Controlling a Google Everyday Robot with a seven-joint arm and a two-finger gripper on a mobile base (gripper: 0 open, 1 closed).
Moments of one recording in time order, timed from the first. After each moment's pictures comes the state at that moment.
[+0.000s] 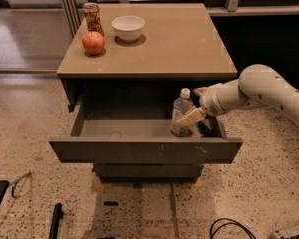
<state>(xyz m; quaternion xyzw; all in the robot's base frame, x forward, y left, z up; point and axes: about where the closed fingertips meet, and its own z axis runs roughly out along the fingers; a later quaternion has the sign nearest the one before) 0.659 -0.142 0.705 -0.48 0.78 0.15 0.37</state>
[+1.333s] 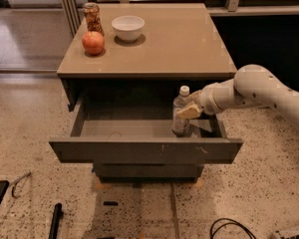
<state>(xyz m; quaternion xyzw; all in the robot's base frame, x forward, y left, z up) 0.671 -0.135 0.698 -0.48 0.78 0.15 0.37</state>
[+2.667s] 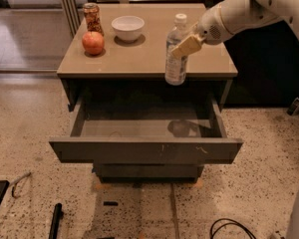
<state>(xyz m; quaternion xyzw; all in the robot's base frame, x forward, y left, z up) 0.699 -0.102 0.912 -0.50 0.76 0.18 0.38</state>
